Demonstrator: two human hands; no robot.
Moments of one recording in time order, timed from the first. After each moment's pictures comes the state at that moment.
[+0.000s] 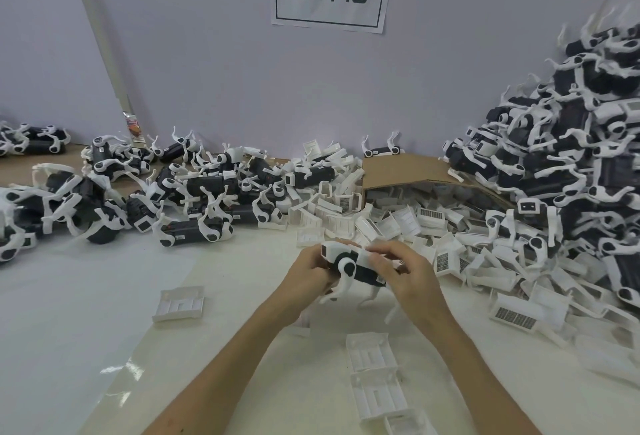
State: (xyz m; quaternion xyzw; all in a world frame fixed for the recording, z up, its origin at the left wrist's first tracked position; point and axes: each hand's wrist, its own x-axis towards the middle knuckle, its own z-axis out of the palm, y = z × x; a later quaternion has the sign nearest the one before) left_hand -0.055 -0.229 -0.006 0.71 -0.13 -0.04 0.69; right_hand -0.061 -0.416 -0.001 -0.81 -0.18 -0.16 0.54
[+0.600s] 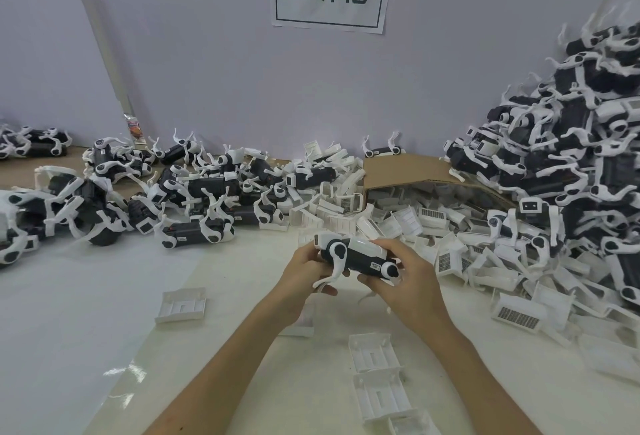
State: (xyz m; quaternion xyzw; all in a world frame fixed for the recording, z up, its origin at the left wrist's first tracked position) left_hand -0.054 -0.228 -0.002 0.67 -0.04 -0.07 0.74; right_hand -0.057 -0.416 -0.011 -0.84 -0.19 -0.23 0.45
